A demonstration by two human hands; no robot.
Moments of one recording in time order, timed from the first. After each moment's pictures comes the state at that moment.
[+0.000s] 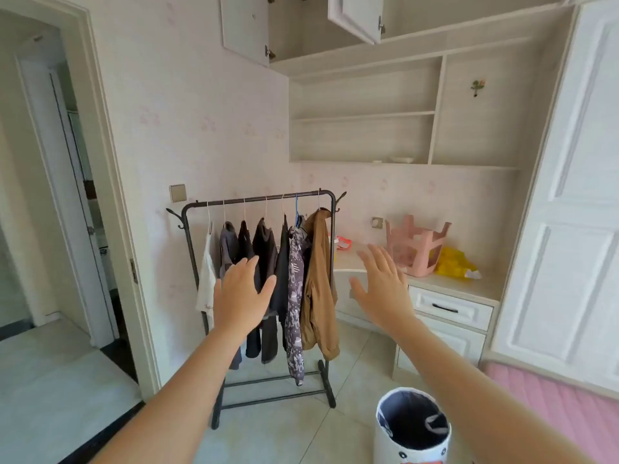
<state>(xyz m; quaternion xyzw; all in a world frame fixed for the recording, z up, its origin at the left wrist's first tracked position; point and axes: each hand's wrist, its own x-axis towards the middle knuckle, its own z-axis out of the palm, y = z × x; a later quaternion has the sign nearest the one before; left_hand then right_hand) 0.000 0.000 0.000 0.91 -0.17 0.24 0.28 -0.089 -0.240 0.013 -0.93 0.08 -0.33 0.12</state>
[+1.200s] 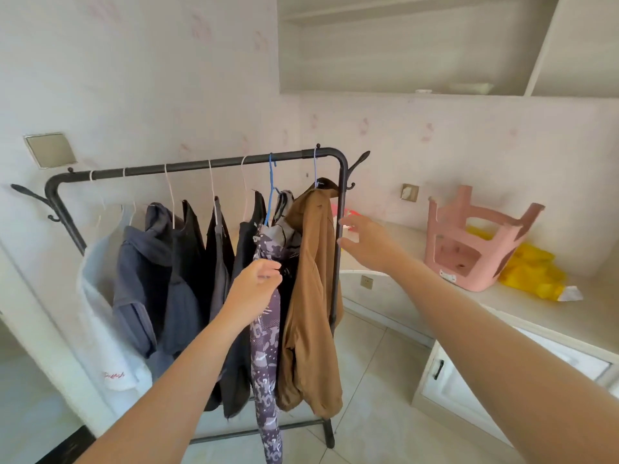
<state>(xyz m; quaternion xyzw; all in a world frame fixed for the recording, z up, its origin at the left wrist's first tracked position) 0.499 -0.274 -0.075 0.84 -0.14 -0.02 0.52 0.473 -0.504 -0.010 -0.96 0.01 -0.14 0.26</state>
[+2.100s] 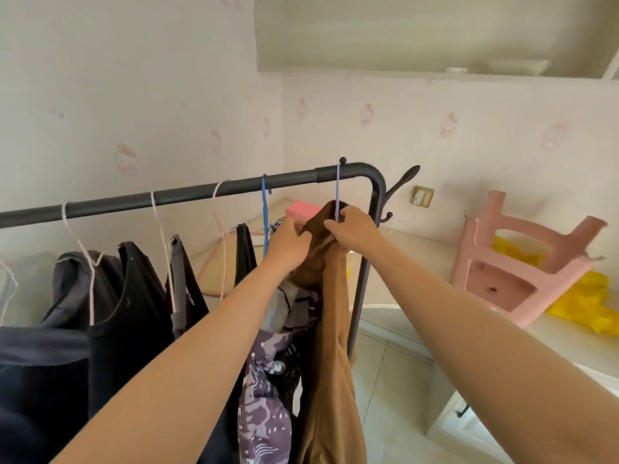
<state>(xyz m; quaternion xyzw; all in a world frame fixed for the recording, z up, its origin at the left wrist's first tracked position) 0.828 -0.407 -0.051 0.83 -0.18 -0.04 0.52 0.778 -0.524 -0.011 -0.92 0.17 -0.12 0.33</state>
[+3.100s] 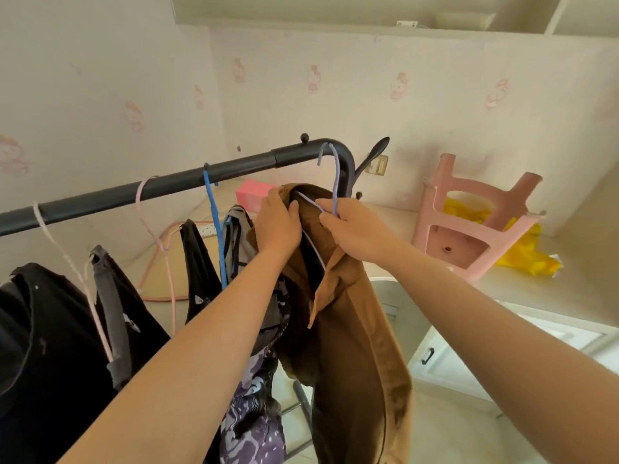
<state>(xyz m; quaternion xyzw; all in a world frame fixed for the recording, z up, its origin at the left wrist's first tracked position) 0.882 -0.477 -0.077 0.85 -0.22 0.08 0.47 0.752 -0.548 -0.012 -0.92 0.15 -0.13 0.34</state>
